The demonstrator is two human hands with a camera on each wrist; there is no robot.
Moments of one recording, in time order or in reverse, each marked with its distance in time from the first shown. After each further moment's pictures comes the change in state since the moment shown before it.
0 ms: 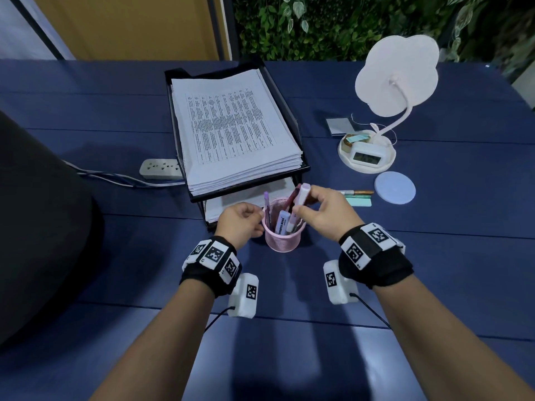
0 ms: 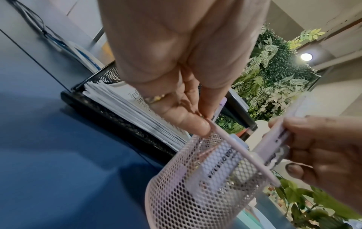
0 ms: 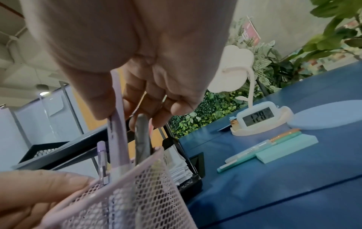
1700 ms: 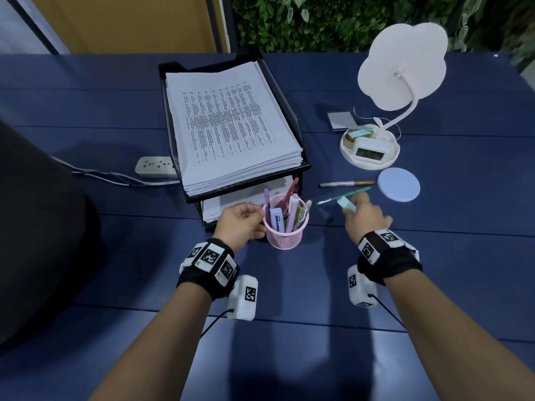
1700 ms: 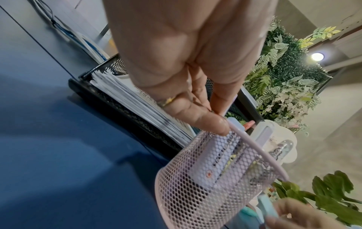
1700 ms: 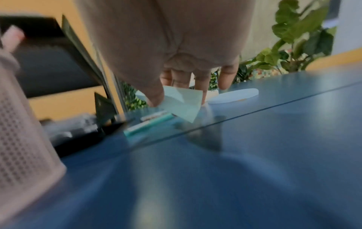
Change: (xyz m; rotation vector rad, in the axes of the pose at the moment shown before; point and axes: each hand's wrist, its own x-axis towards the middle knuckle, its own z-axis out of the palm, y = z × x) left_hand 0.002 -0.001 0.004 -0.127 -0.040 -0.049; right_hand 0.014 0.094 -0.013 -0.502 0.248 0.437
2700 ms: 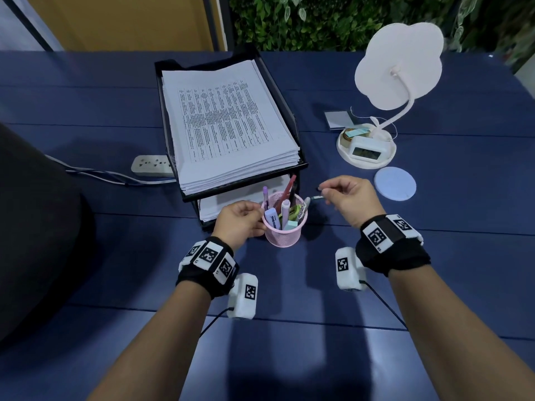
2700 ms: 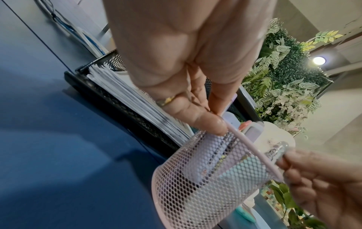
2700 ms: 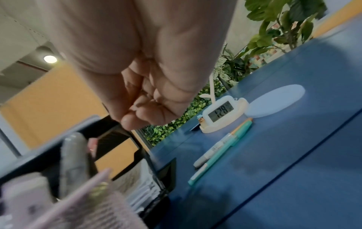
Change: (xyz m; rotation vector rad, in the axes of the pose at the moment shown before) left_hand -0.001 0.002 0.004 -0.036 0.003 -0.008; right_hand -0.003 -0.037 -0.032 0.753 -0.143 -0.215
